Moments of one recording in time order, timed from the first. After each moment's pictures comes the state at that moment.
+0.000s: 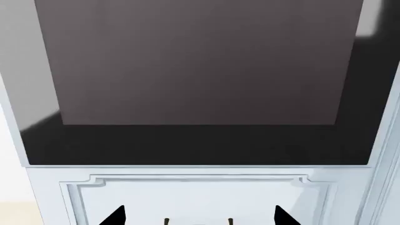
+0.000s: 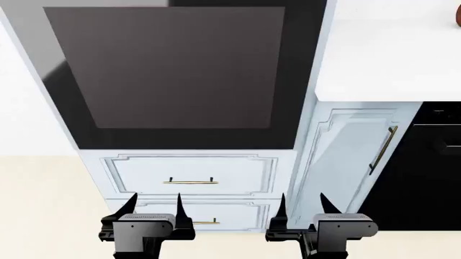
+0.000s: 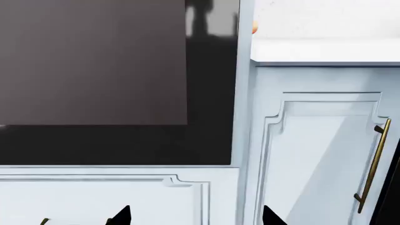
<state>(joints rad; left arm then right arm) 0.00 0.00 0.00 0.00 0.00 0.00 0.00 0.00 0.00 0.00 0.00 0.00 0.00 0.00</state>
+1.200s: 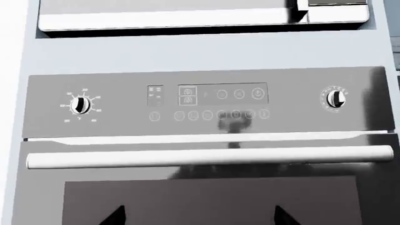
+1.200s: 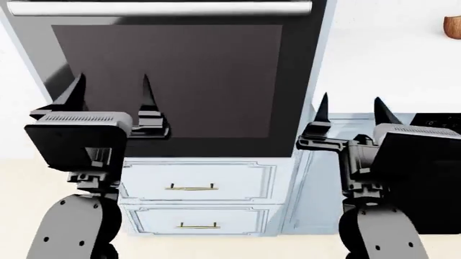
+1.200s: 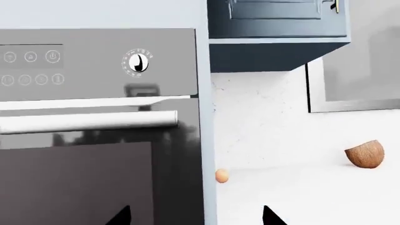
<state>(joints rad) -0.40 -0.16 0.04 0.48 -0.13 -0.35 -0.11 0.35 0.15 -0.01 -0.45 0.17 0.39 0.18</state>
